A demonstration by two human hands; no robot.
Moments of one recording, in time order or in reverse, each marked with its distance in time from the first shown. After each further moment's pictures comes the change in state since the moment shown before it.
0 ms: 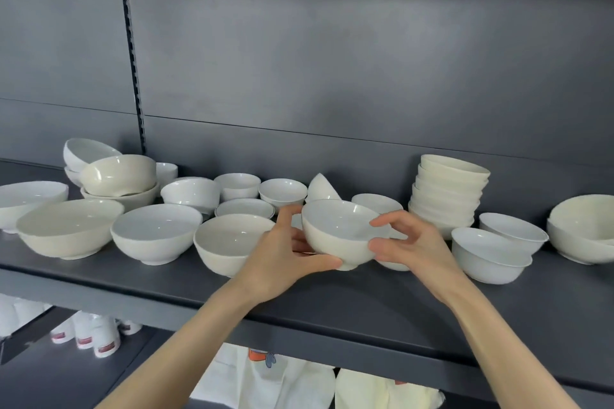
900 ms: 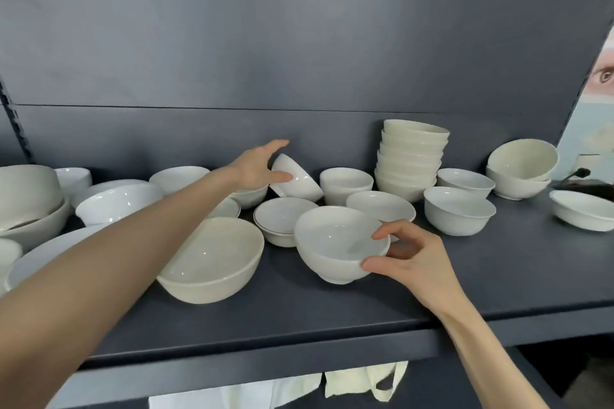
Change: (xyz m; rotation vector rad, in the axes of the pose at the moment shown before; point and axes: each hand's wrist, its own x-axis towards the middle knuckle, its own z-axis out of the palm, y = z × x) left_hand 0.192 -0.040 -0.042 0.559 -0.333 0.096; right_hand -0.025 0.033 0.035 -0.055 0.334 -0.017
